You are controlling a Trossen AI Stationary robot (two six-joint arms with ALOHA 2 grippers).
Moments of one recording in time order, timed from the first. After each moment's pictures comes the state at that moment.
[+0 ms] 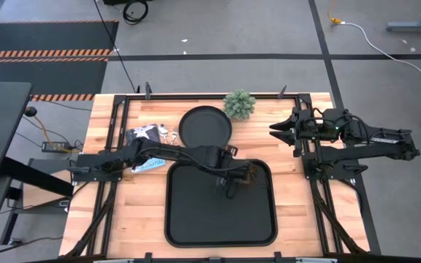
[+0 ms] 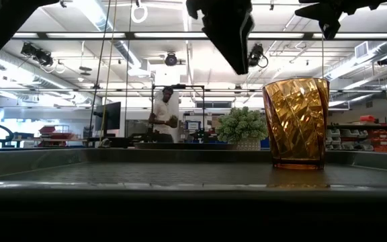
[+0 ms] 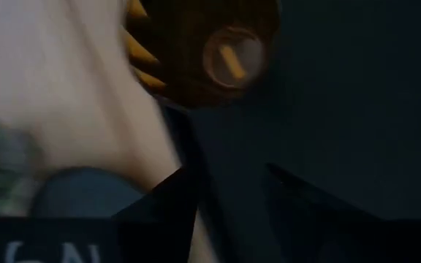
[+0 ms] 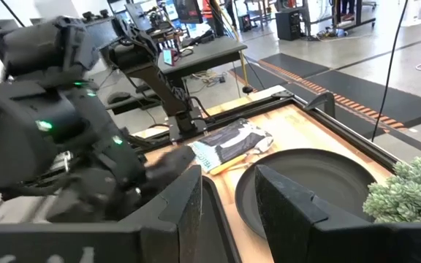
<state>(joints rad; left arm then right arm) -0.17 2.33 2.35 -1.27 -0.25 0.23 -0.09 0.49 0.65 -0.29 0.05 0.27</state>
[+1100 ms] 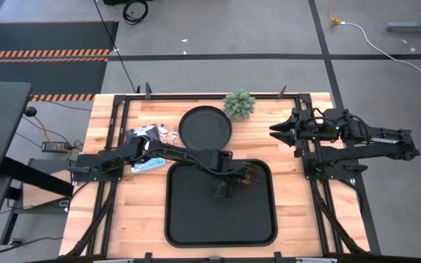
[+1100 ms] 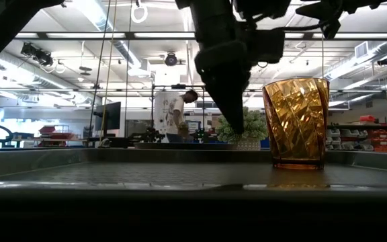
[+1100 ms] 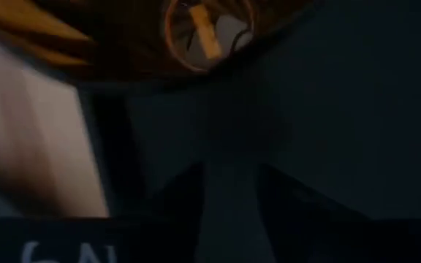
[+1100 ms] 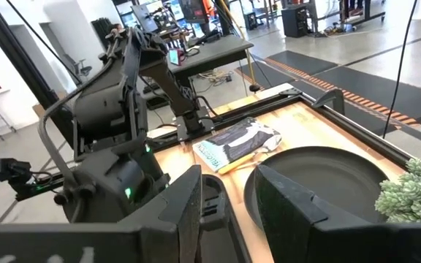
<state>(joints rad) -0.14 2.30 2.02 -0.98 -0.13 0.10 -0.08 0.49 0.65 -0.29 0.03 0.30</state>
